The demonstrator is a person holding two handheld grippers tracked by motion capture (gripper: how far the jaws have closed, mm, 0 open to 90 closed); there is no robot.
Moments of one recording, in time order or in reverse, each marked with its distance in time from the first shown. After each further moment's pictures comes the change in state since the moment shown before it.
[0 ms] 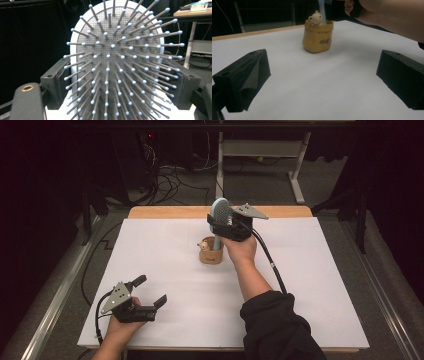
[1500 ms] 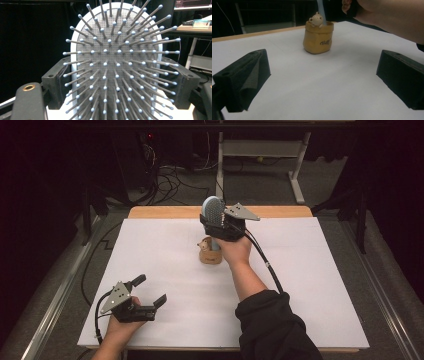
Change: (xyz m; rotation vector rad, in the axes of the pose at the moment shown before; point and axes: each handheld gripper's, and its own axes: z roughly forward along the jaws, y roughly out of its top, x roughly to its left) left arm -0.001 0.001 0.000 -0.009 -0.004 -0.004; right arm 0.022 0.003 0.007 -0.047 0.015 -0.106
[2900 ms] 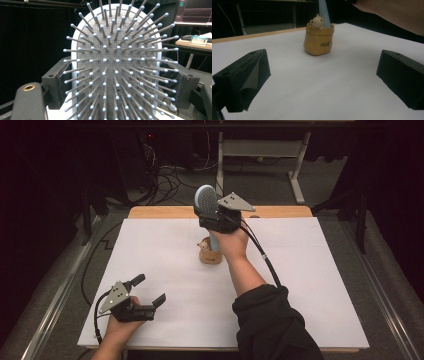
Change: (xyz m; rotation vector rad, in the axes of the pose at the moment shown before) left arm -0.001 0.003 -0.001 -0.006 -0.007 -0.012; right arm 0.015 0.036 0.003 -0.039 0.001 -0.080
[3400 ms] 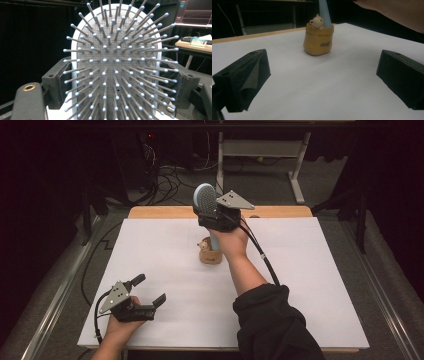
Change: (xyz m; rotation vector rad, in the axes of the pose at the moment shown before) left arm 0.001 0.000 0.001 0.002 -0.006 0.021; right arm 0.001 0.006 0.000 0.009 -0.001 -0.020
